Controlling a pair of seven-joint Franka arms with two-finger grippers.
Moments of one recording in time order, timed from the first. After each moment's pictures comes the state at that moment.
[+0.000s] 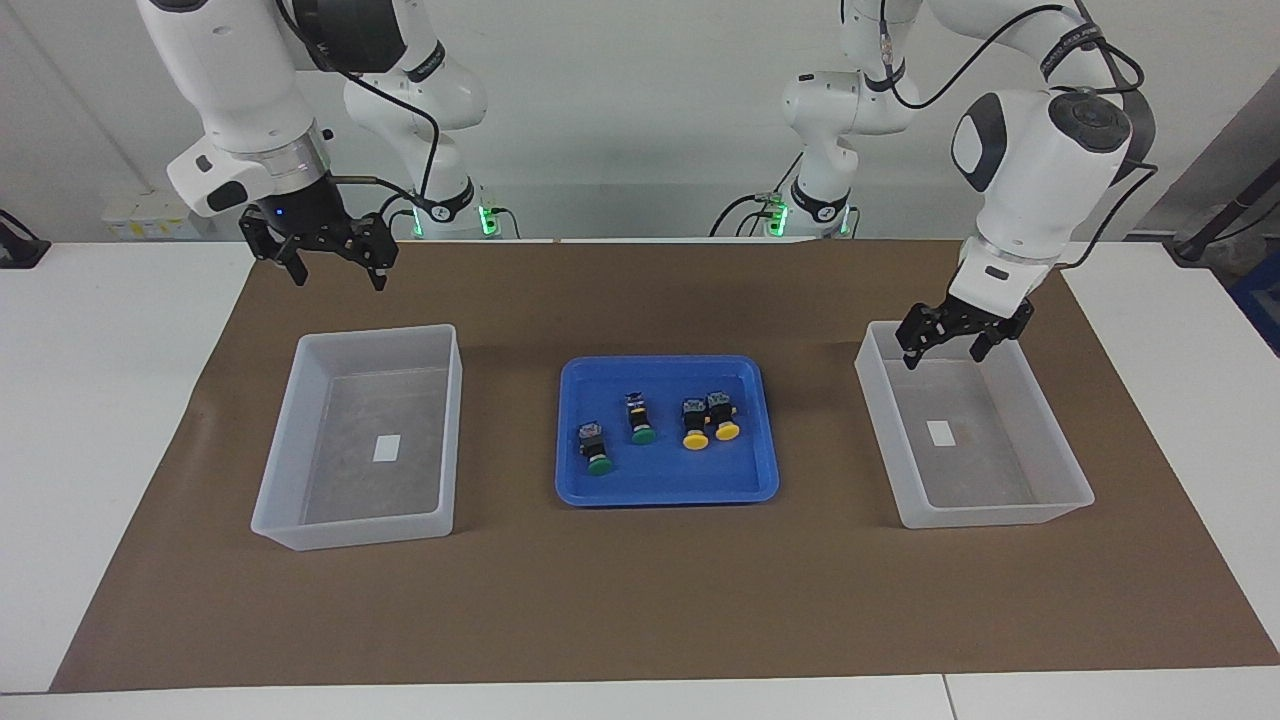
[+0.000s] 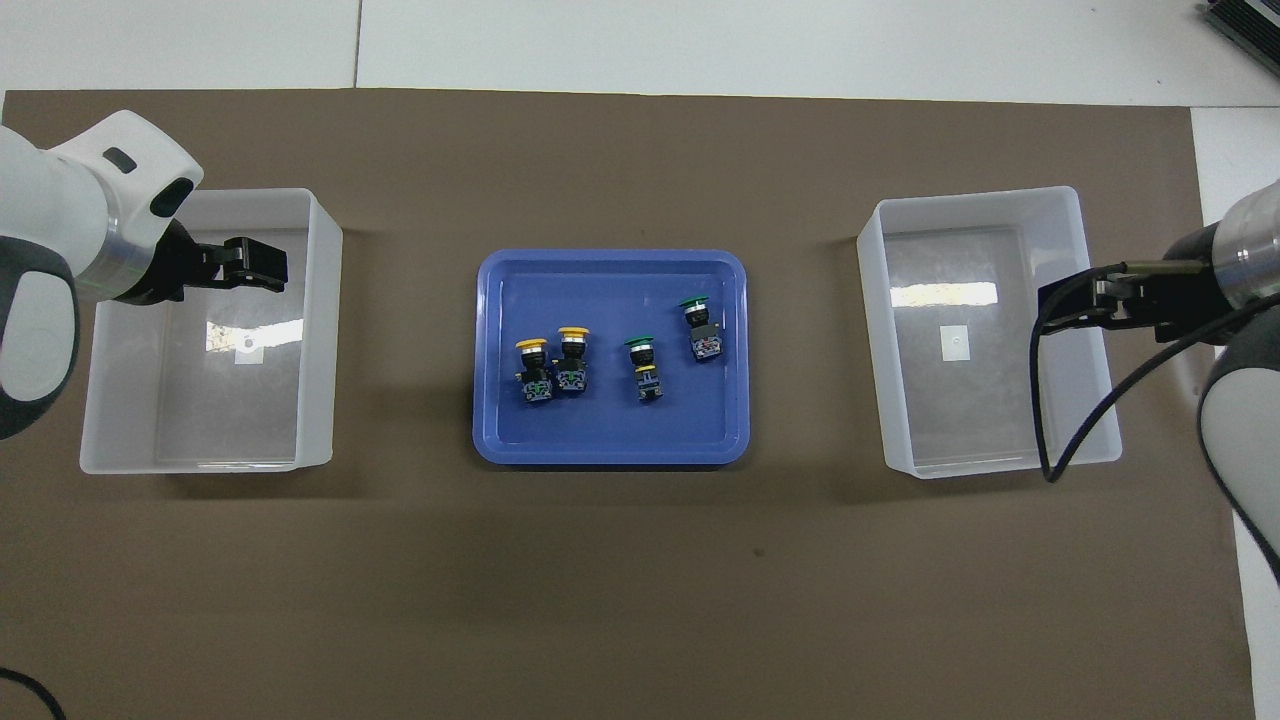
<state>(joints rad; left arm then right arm) -0.14 0.10 0.01 -1.74 -0.01 1.92 -0.16 0.04 0.00 0.04 -1.60 -0.04 1.59 0.17</state>
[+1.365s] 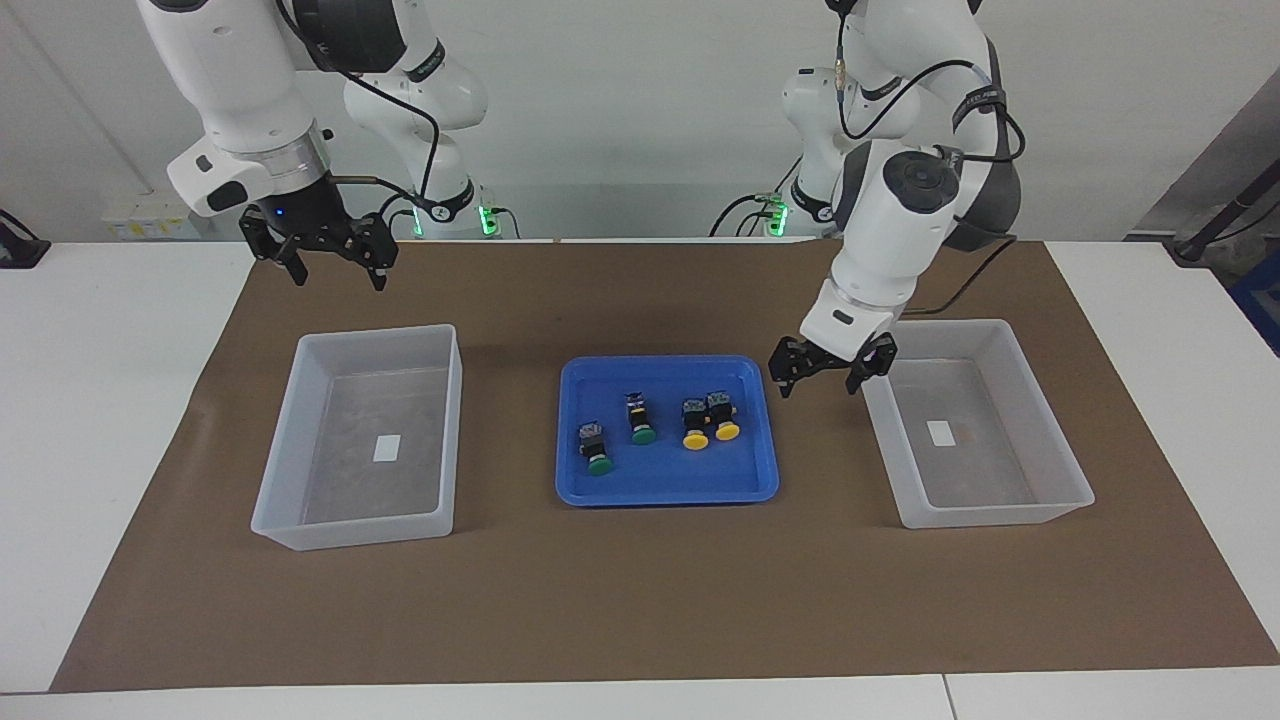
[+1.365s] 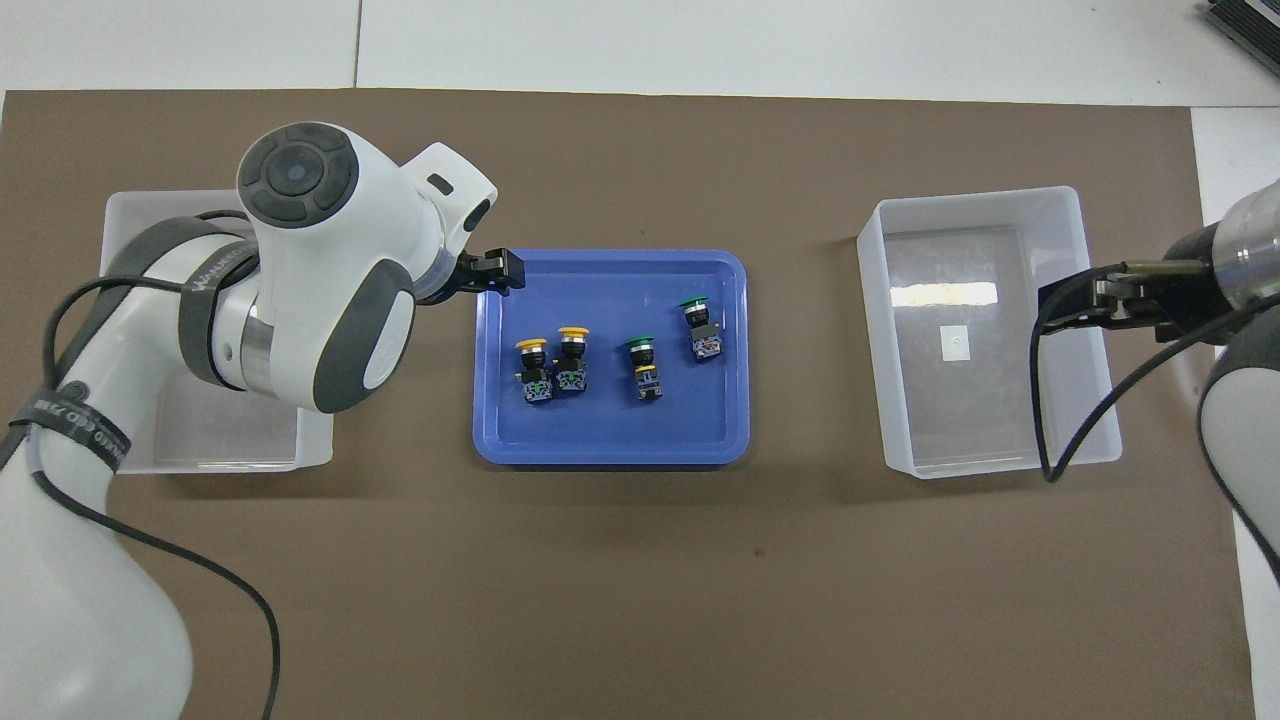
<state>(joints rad) -0.41 0.34 0.01 -1.68 -0.03 2.10 -0.42 0.04 0.00 0.04 -1.60 -0.04 1.59 0.17</state>
